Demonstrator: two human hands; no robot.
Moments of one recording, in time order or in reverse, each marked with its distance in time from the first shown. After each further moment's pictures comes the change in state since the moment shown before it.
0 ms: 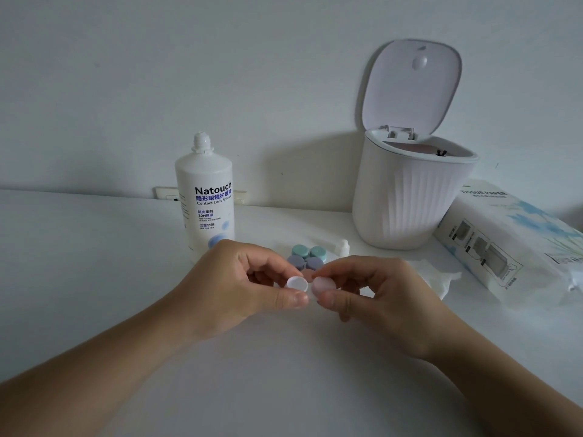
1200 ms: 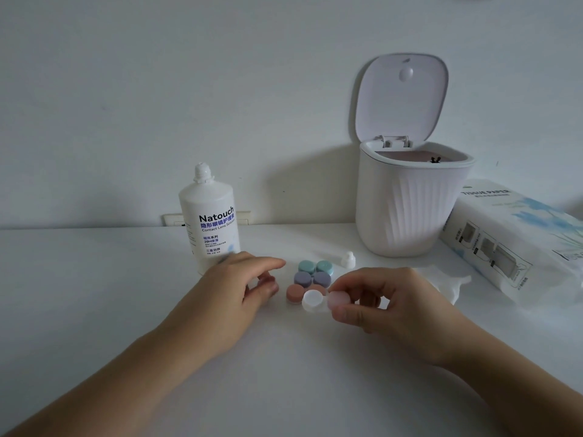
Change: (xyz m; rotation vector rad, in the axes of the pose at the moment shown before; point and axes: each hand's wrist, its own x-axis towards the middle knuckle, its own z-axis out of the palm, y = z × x) left_hand 0.009 -0.019 -0.017 0.667 0.172 0.117; right_hand -0.002 0.001 -0.006 -0.074 0.062 0.071
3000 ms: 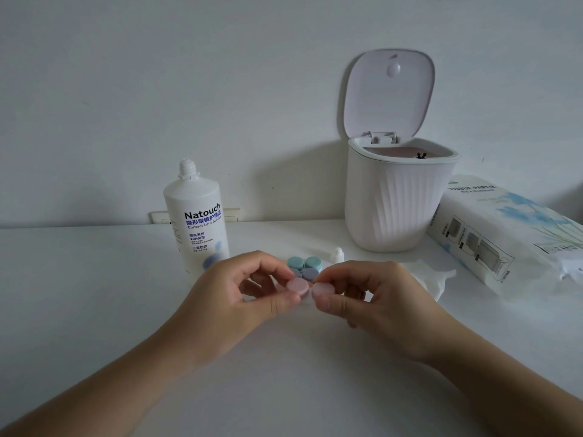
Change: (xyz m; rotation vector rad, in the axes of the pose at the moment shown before) left_hand -0.005 0.024 0.005 -0.535 -0.038 -0.027; right_hand -0.001 -0.001 0.003 0.031 0.017 -0.066
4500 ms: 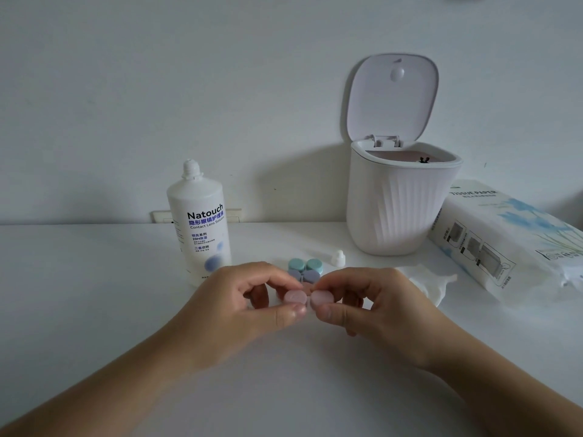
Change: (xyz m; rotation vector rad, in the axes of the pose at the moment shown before) left_hand -0.005 -0.001 -0.004 0.066 -0.125 0.018; right_hand -0.002 -0.005 0.000 0.025 -0.069 -0.015
